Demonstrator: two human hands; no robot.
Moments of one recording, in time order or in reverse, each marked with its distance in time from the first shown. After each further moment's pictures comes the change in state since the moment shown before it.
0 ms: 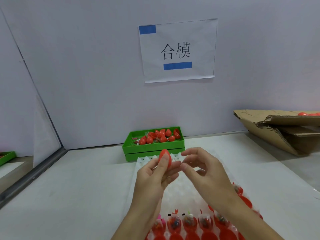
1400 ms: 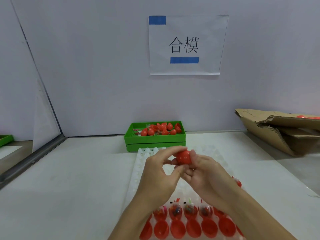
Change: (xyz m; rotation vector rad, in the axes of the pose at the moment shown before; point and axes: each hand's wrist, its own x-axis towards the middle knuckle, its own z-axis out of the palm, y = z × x) left_hand -0.004 0.001 -0.013 0.659 -0.189 0.526; right_hand 0.001 -0.002 0.006 0.917 -0.272 0.409
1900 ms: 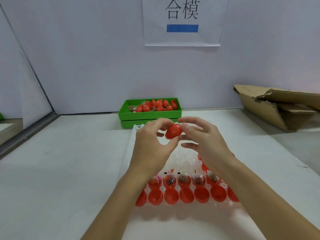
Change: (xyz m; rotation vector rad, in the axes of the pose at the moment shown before) left_hand 0.000 -0.002 0.006 0.195 0.106 -0.018; right_hand -0.001 -0.007 -0.002 -0.587 0.252 -0.160
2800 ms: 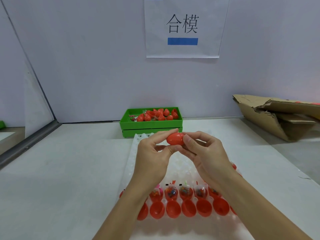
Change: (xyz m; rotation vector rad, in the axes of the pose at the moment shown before) left_hand 0.001 0.001 0.001 -0.348 -0.011 -0.174; right_hand -0.003 0.006 0.006 0.362 0.022 -0.065
